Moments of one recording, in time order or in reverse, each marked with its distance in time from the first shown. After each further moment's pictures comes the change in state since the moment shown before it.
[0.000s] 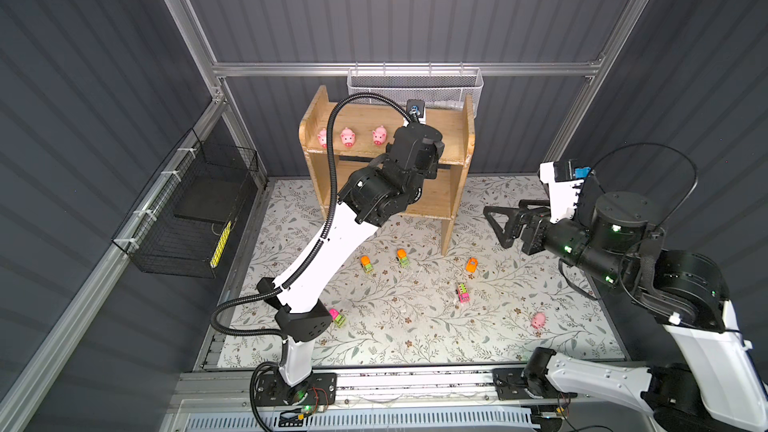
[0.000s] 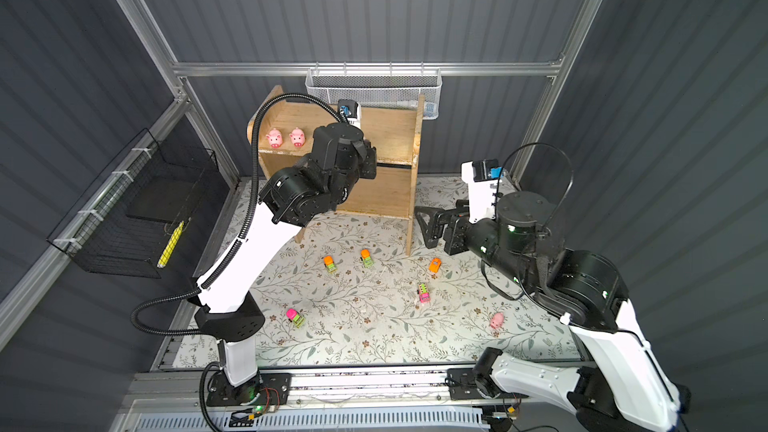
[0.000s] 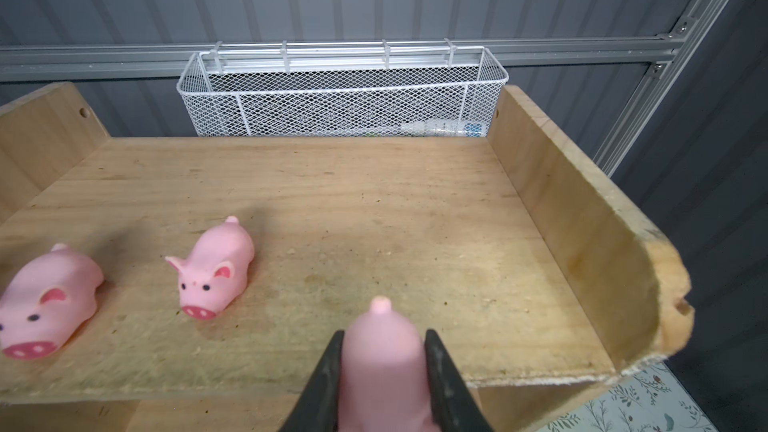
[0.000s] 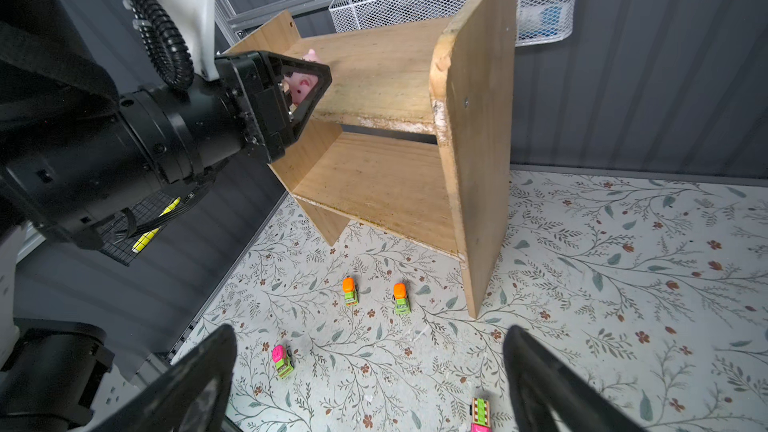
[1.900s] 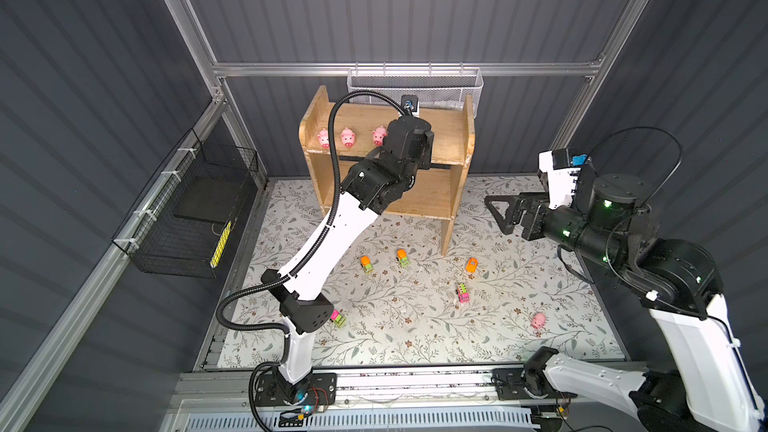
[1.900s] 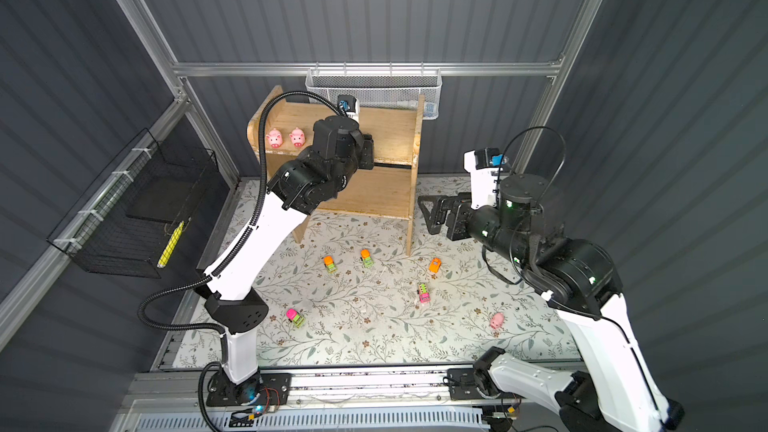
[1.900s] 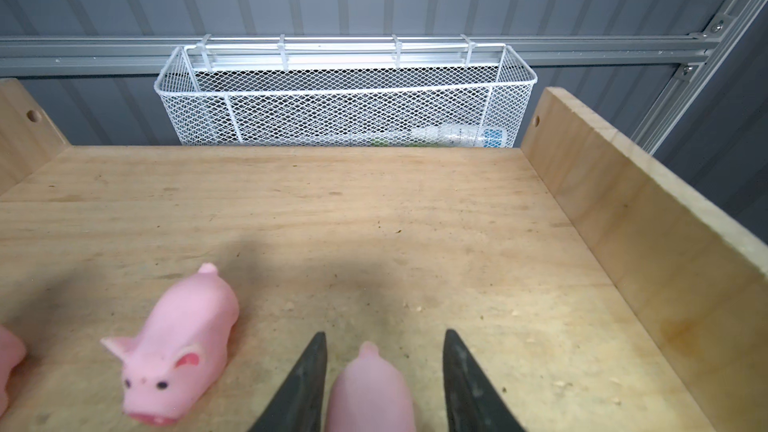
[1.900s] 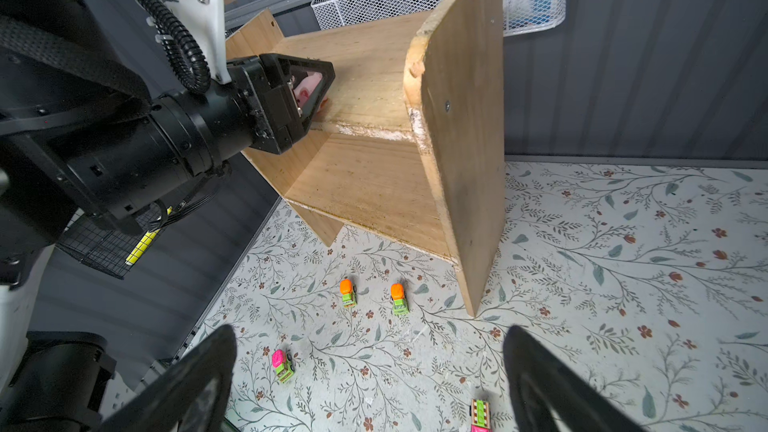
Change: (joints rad) left arm 0.090 0.035 -0.051 0.111 0.092 0.034; right arm -0.202 0.044 0.023 -0.003 -0.205 -0.018
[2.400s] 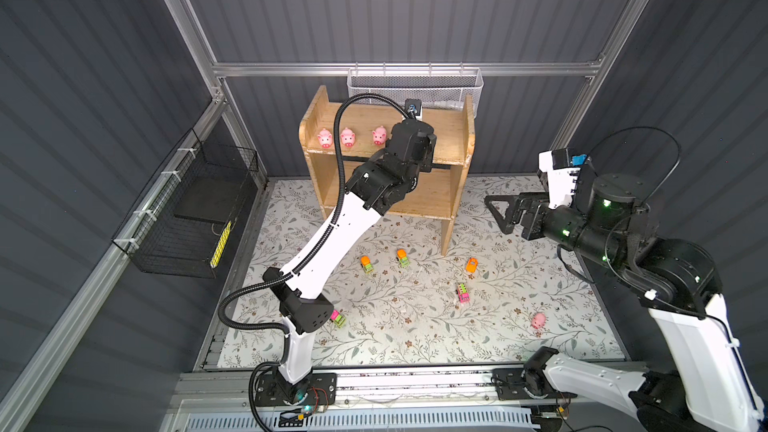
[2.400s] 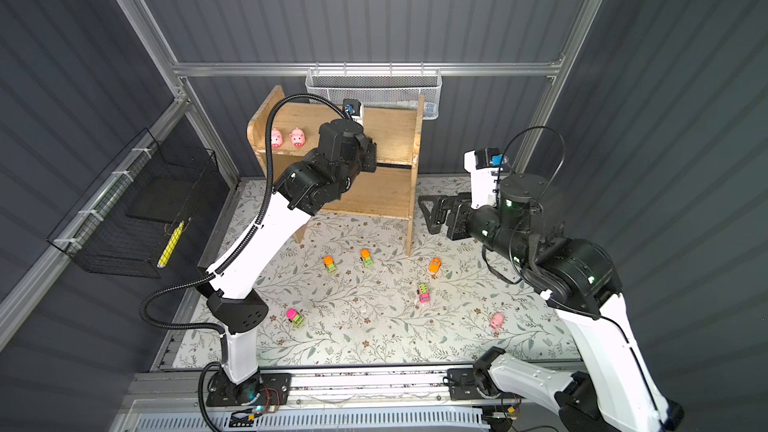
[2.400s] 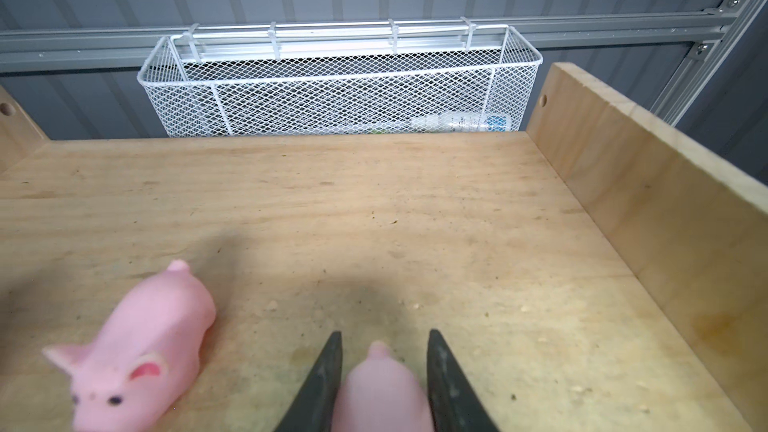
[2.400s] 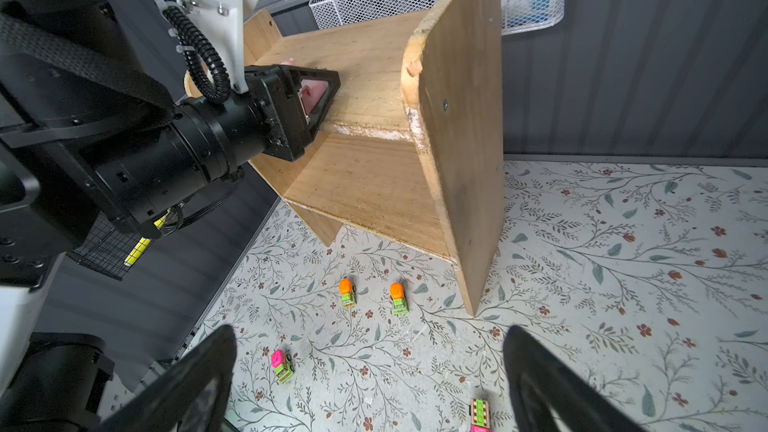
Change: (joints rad) left arm 0.000 -0.001 -0.047 0.036 -0.001 0.022; right arm -0.009 0.000 -0.002 0.002 -0.004 0.000
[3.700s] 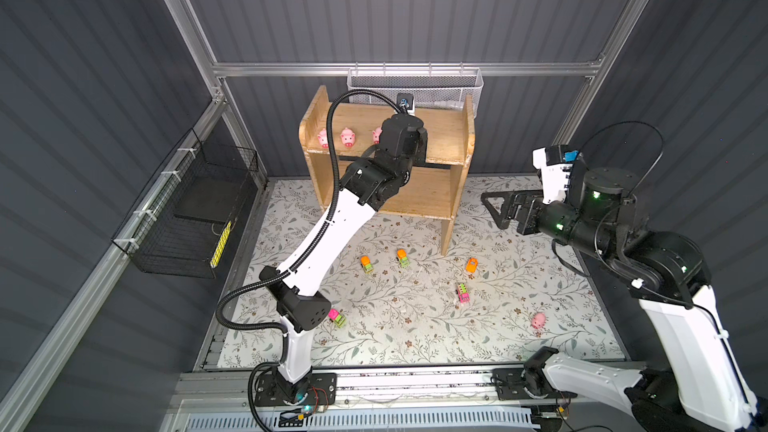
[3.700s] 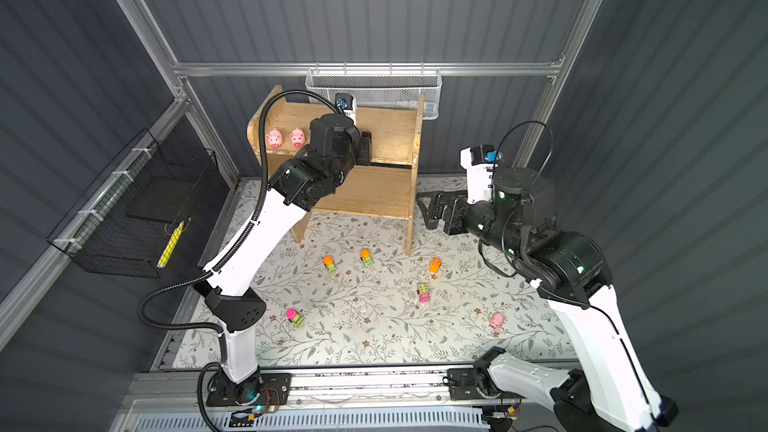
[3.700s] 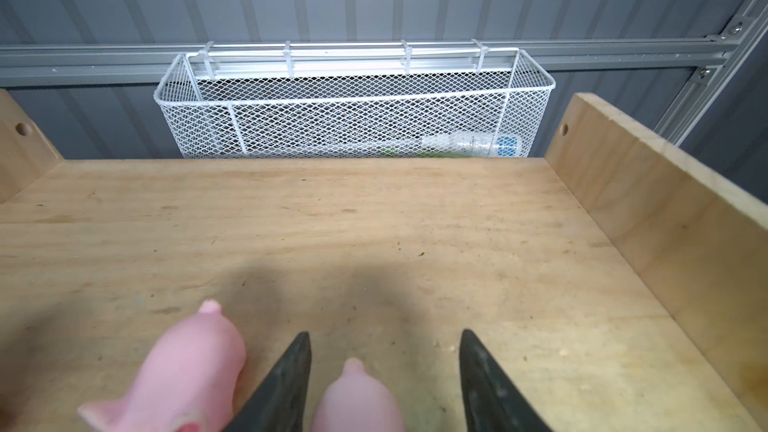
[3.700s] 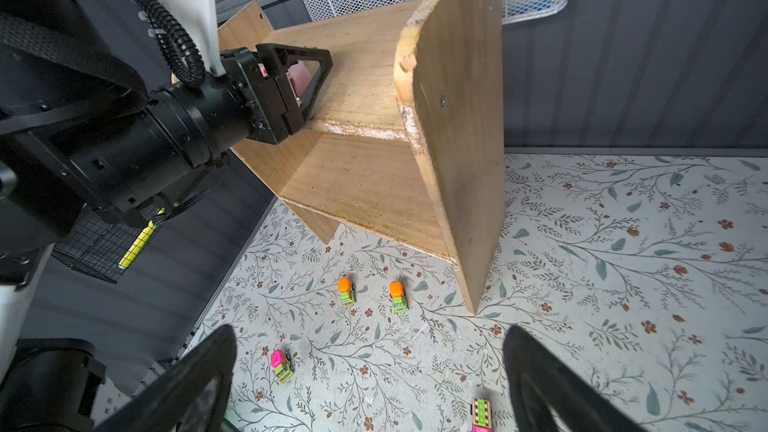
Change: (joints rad) left arm 0.046 -0.019 -0.029 0.061 0.045 0.015; right arm -0.040 0.029 0.001 0.006 -0.044 0.002
